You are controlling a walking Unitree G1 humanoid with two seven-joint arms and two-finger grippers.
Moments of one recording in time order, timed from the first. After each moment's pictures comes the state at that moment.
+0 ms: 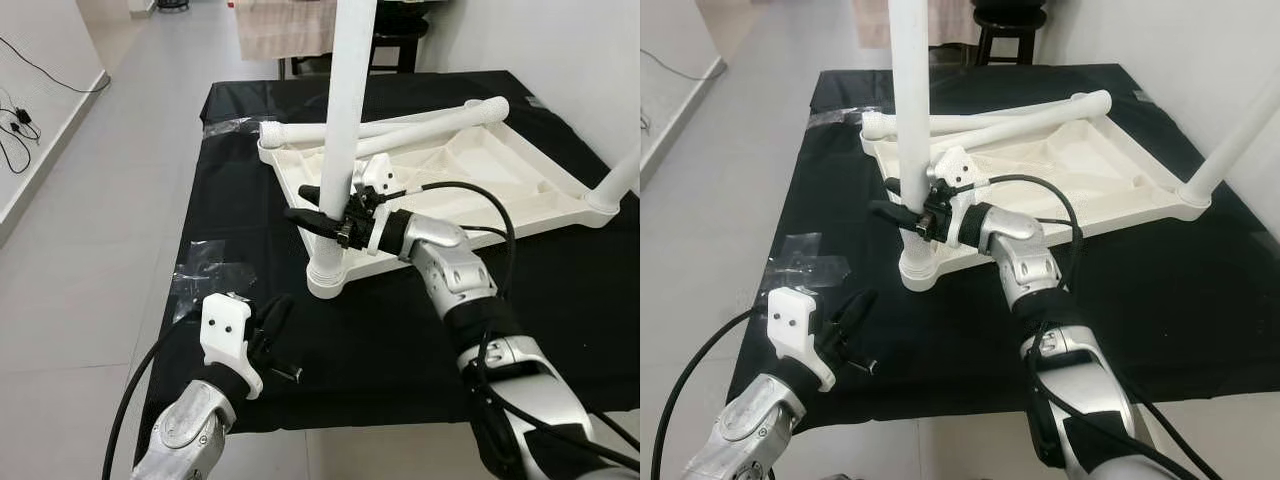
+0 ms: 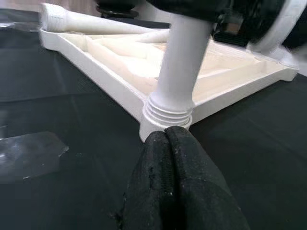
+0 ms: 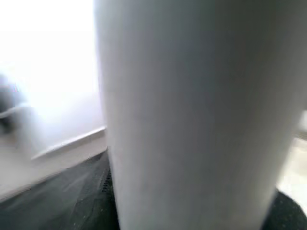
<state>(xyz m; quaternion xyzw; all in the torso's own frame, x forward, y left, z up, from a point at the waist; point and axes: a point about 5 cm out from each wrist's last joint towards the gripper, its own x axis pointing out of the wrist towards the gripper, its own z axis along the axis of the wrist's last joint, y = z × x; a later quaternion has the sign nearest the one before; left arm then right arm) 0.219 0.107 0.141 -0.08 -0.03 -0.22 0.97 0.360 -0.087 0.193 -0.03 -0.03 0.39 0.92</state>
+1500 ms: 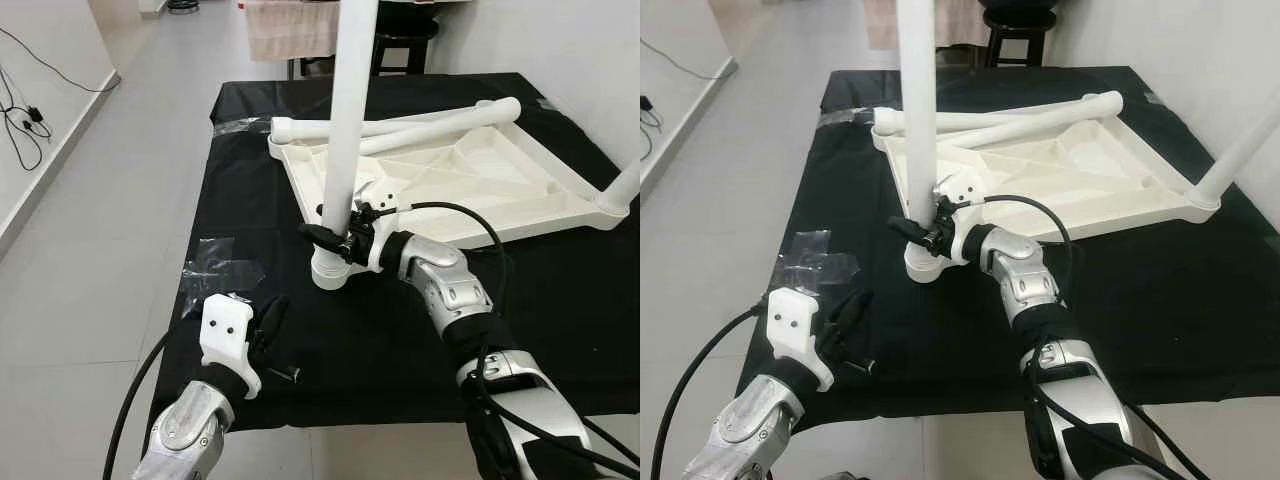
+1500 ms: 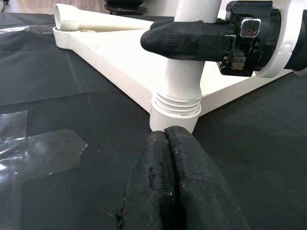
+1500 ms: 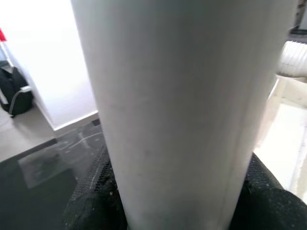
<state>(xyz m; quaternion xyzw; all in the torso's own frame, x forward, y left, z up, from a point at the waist) 0.220 0.107 0.143 -0.06 -0.04 -0.21 0.98 0.372 -0.106 0.180 -0.04 0.00 0.42 0.90</state>
